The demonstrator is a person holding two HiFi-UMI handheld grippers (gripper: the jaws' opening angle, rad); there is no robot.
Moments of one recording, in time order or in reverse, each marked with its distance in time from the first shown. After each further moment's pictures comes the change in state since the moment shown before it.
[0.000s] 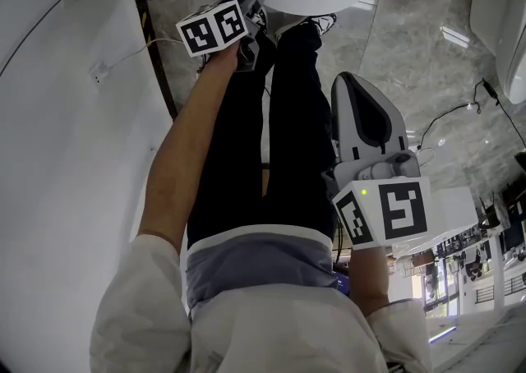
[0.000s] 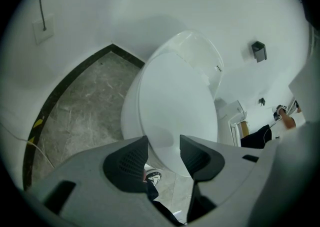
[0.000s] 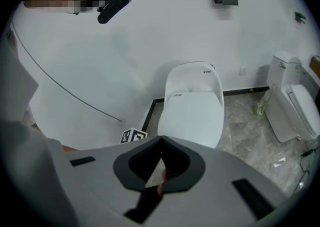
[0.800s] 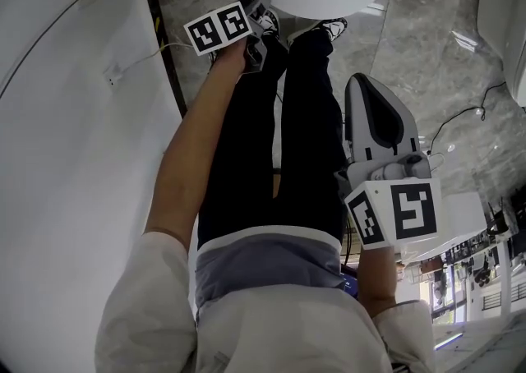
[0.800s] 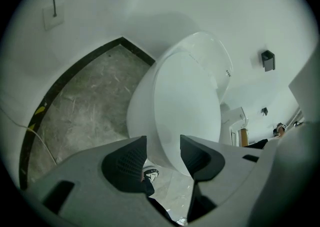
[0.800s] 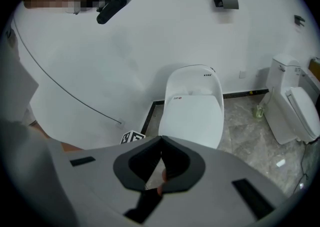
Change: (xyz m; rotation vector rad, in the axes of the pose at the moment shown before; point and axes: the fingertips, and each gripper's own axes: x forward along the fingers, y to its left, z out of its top) left arm -0.002 0.019 0.001 -0.099 0.034 0.006; right arm -0.004 0.003 0.013 -0.005 -0.023 -0.009
